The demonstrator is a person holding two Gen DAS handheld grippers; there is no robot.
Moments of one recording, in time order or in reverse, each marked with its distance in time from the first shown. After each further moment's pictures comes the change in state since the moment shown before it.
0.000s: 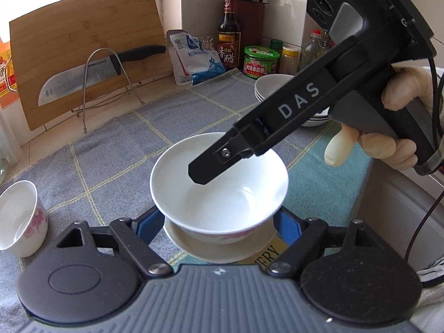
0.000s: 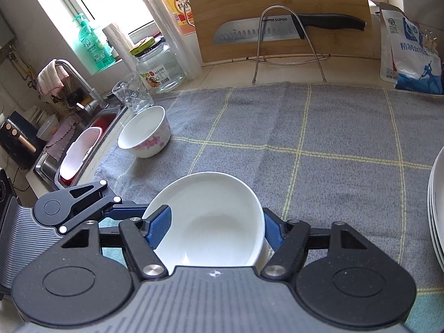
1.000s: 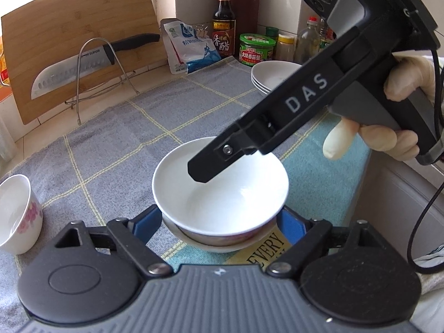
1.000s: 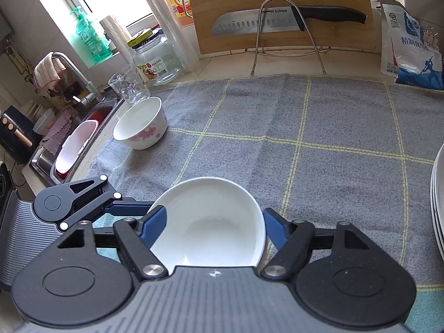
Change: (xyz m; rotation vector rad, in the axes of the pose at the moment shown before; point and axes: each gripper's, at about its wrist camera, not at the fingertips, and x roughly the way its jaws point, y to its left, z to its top) left arm 0.009 0.002 -0.005 0.023 0.041 -0.013; right arm 0.008 0.000 -0.003 -0.021 0.015 -0.005
